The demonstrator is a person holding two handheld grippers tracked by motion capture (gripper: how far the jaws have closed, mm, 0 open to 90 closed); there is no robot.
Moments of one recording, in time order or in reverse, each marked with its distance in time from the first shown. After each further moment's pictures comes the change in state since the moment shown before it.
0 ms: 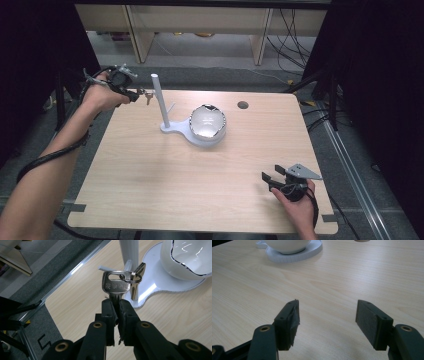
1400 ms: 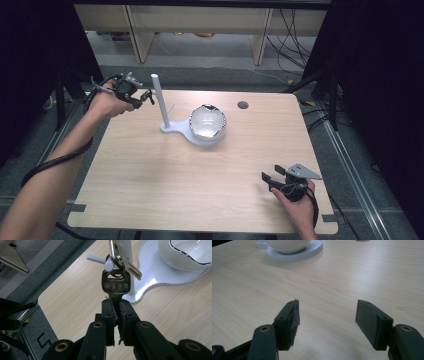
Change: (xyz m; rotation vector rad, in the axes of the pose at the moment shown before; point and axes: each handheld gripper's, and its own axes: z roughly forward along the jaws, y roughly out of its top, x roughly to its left) left arm -0.014 -0.007 0.018 0.042 -0.010 0.030; right arm -0.001 0.000 0.000 -0.003 0.000 -0.013
